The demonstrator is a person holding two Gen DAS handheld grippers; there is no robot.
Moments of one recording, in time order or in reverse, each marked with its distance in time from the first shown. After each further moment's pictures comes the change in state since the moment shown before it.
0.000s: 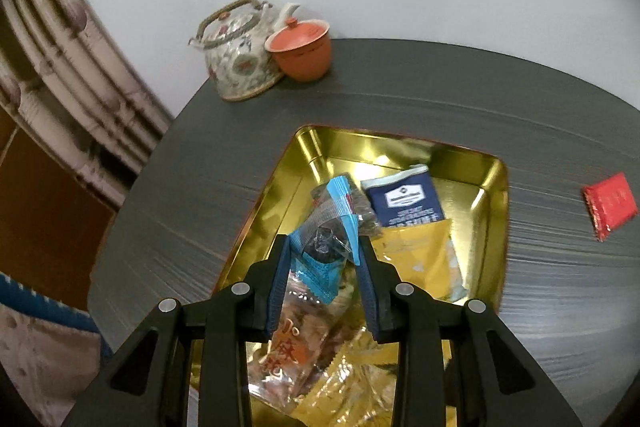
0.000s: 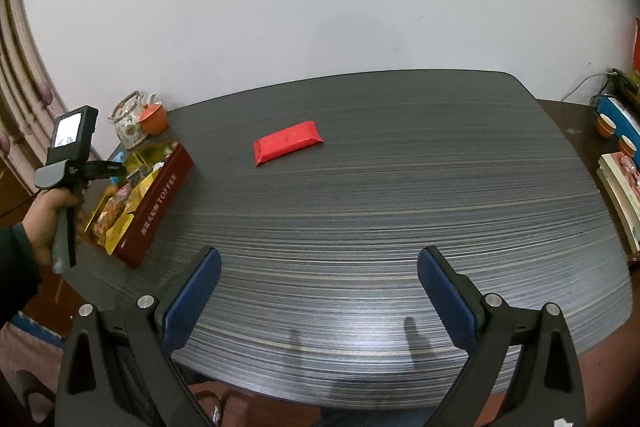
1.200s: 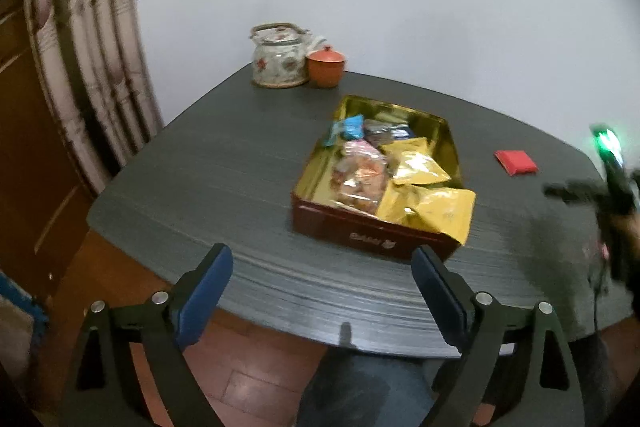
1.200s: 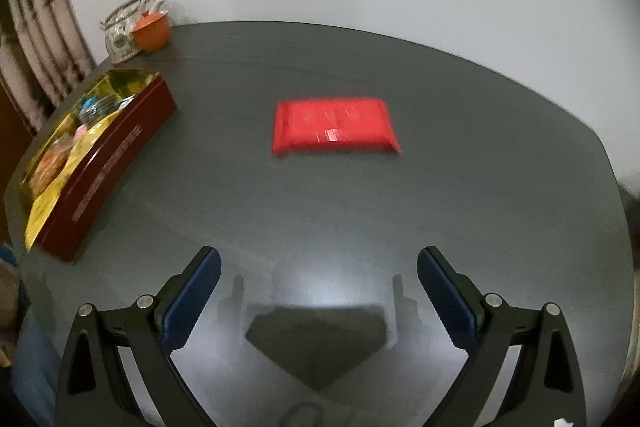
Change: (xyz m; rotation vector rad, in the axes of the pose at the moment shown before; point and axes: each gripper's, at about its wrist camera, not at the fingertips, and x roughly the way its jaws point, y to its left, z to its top) left arm -0.116 0.135 -0.187 -0.093 -0.237 -0.310; right arm 0.185 0.071 0.062 -0.324 0.203 -0.004
